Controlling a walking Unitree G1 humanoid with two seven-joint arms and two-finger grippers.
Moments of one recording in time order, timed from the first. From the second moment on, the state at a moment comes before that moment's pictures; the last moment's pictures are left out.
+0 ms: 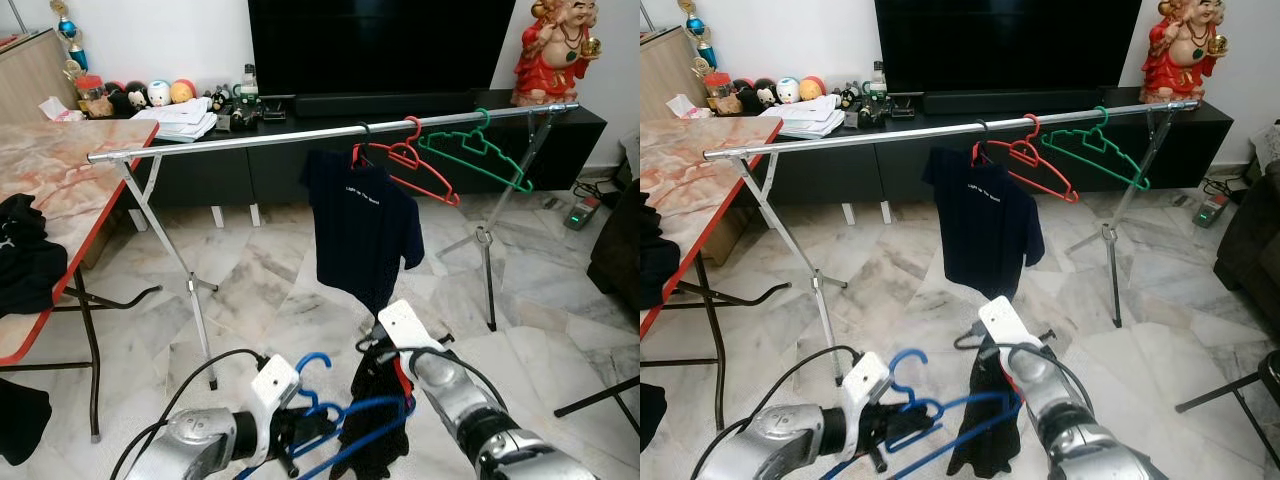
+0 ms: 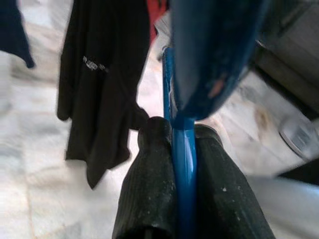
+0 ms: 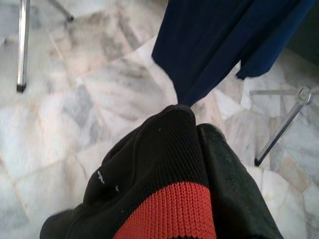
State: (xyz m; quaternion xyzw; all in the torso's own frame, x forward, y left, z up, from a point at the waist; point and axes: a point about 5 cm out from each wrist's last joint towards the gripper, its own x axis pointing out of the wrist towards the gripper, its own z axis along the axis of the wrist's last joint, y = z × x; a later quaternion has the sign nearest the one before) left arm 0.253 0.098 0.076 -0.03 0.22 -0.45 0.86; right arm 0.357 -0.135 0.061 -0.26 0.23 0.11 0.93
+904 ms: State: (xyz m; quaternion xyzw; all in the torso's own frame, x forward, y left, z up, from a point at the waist) left arm 0.266 0.111 0.078 -0.08 0.19 -0.36 0.91; right arm 0.353 -0.134 0.055 -0.13 0.25 0.11 0.95
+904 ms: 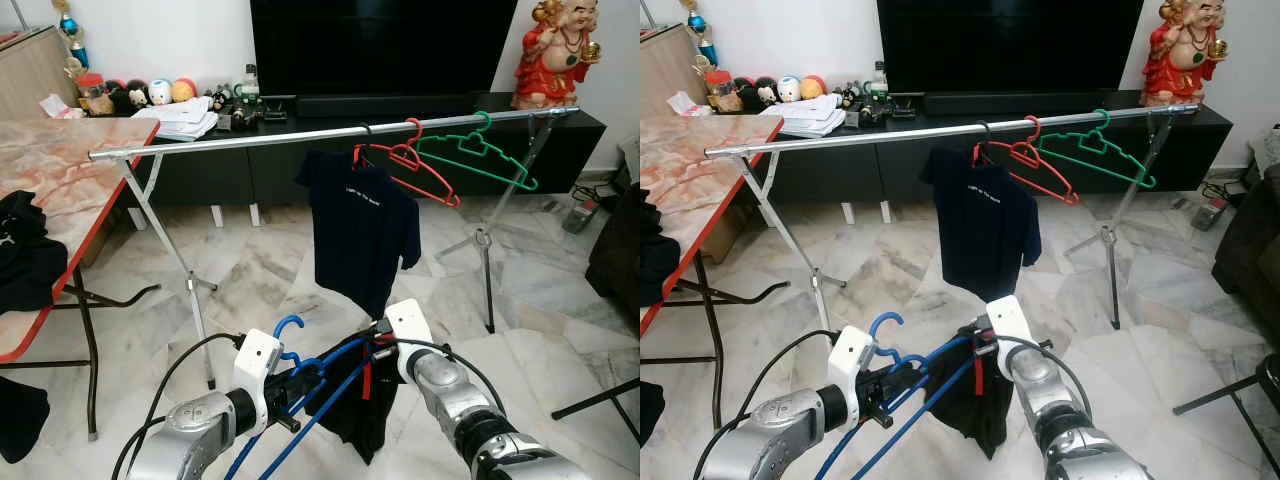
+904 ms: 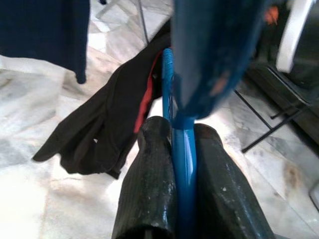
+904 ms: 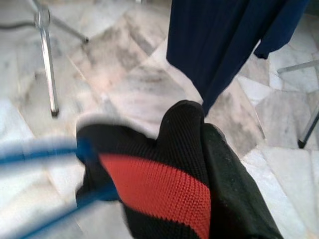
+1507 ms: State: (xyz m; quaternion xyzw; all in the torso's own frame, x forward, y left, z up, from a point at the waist) left arm 0.280 0.102 0.087 -0.07 0.17 -0.33 0.93; right arm 0.369 -0.126 0.080 -0.06 0.21 0.10 0.97
